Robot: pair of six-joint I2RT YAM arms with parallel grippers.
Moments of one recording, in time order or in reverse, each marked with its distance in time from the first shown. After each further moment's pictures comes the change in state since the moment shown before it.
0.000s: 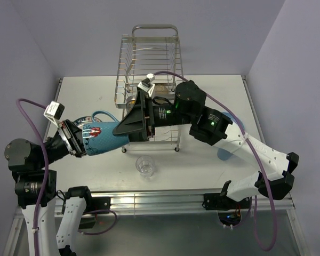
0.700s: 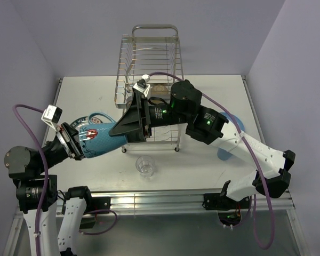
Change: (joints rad) left arm 0.003 -0.053 -0.040 0.055 -0.034 -0.071; right arm 0.018 0.043 0.041 0.005 -0.017 0.027
